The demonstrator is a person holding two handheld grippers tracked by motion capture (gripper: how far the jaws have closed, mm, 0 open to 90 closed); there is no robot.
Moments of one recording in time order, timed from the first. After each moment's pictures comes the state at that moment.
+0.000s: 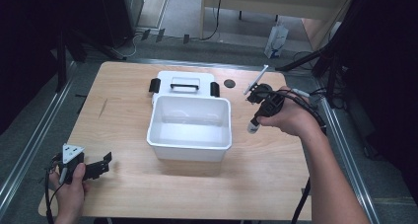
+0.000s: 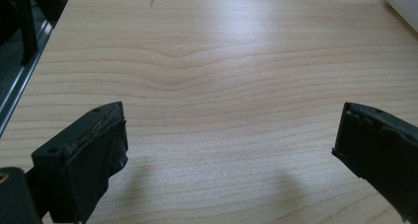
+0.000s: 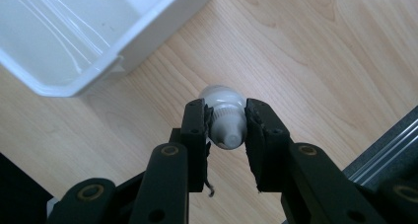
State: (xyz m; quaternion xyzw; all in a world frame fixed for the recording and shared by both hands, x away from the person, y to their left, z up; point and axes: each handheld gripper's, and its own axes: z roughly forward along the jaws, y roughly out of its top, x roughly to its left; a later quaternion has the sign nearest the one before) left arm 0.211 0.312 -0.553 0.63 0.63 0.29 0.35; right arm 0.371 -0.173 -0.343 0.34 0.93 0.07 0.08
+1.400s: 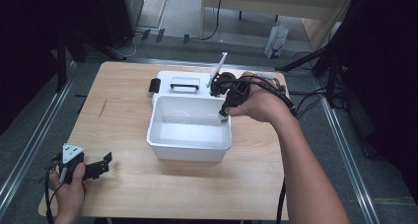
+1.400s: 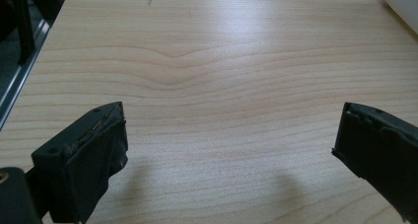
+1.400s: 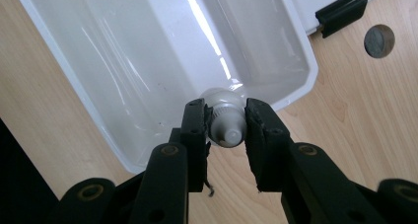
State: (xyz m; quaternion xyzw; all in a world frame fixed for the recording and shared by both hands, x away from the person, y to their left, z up) left arm 0.212 0.312 -0.553 0.63 0.63 0.28 0.36; right arm 0.372 -0.088 -0.321 0.22 0.97 0.09 0.09
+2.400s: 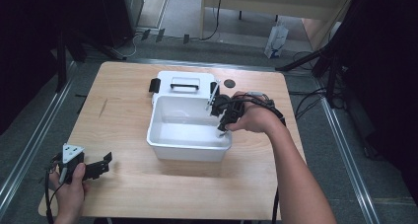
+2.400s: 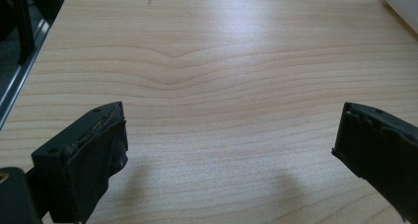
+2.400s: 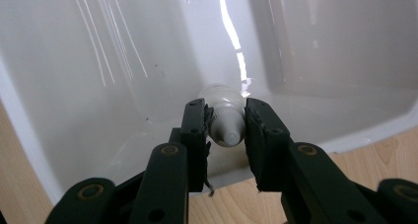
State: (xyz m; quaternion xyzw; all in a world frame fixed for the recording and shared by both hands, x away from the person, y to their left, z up) left arm 0.212 0.312 -0.553 0.63 0.63 0.28 0.36; right arm 0.383 -0.093 -0.400 0.13 0.99 0.08 0.06
